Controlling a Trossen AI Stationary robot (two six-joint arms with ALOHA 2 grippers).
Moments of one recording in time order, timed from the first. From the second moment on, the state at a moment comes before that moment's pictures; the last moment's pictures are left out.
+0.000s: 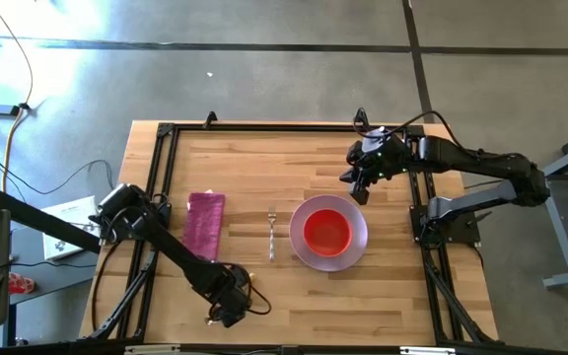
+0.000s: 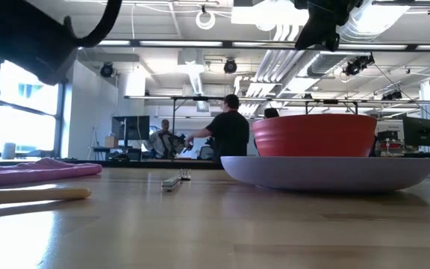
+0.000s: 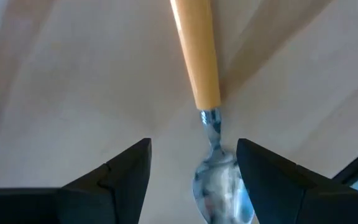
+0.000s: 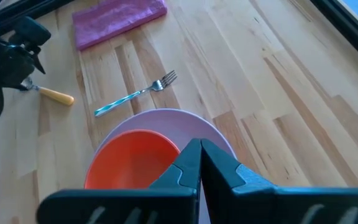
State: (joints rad) left arm -0.55 1.89 1.21 -0.80 0.12 -1.25; right arm -0.21 1.15 1.15 -0.80 -0.08 0.24
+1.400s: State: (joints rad) left arm -0.54 1.97 1.29 -0.89 0.06 -1.22; right arm -0.22 1.15 1.15 -0.79 -0.08 0.23
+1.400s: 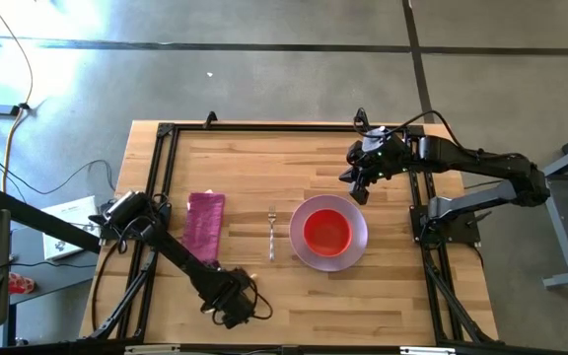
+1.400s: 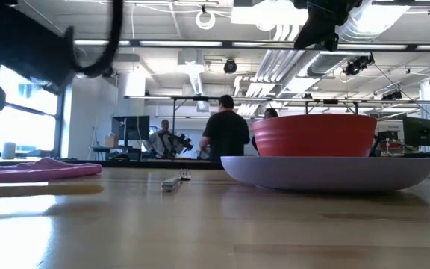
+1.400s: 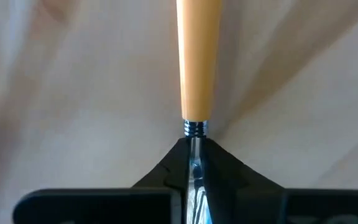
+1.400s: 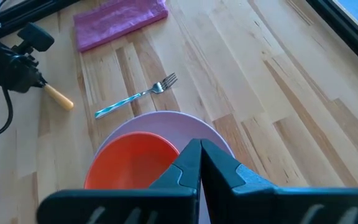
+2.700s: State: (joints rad) left arm 0.12 1.64 1.87 -1.24 -0.65 0.01; right arm -0.26 1.21 1.15 -0.20 -0.02 0.08
